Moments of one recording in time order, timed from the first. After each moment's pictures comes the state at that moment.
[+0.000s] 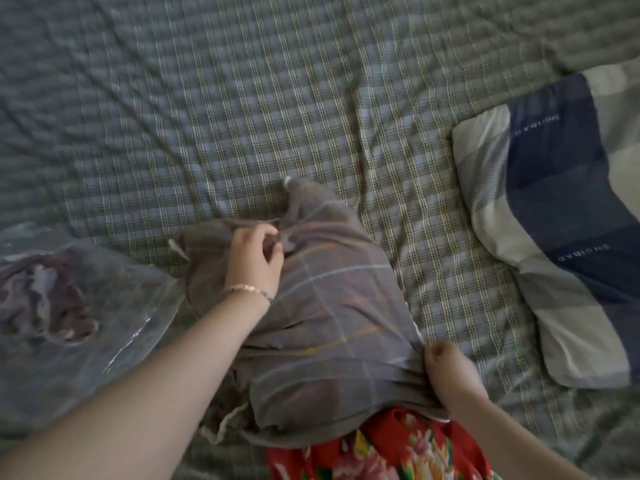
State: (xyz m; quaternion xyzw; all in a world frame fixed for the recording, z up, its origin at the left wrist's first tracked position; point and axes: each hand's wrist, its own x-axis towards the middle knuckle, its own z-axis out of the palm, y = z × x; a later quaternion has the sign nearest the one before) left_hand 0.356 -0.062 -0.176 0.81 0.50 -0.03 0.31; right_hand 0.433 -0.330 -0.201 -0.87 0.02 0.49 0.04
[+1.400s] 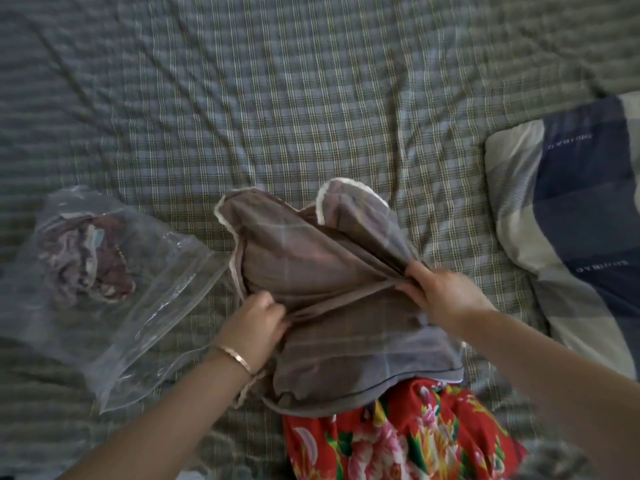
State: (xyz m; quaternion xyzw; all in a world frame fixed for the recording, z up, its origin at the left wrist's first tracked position) left_hand 0.226 -0.097 -0.156 0.94 0.25 -0.07 0.20; right_hand 0.476 -0.244 -0.144 -0.78 -0.54 0.31 0.03
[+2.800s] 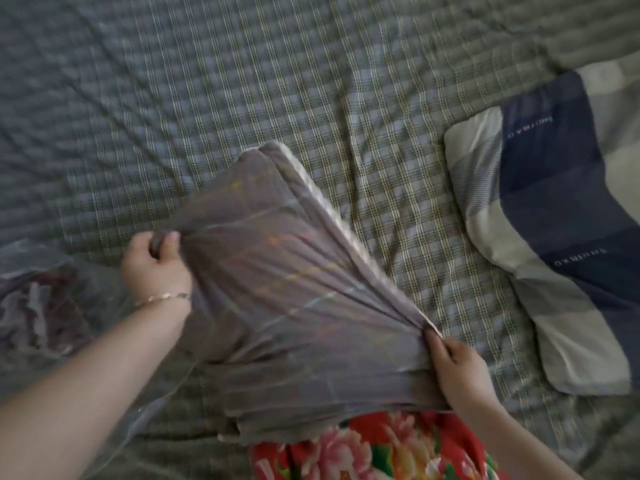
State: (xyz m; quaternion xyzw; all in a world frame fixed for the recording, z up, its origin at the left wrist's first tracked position) left_hand 0.323 -0.004 -0.148 0.69 0.67 0.17 0.23; right_hand 0.451 -0.324 -0.185 -0.88 -0.01 0.43 0.21
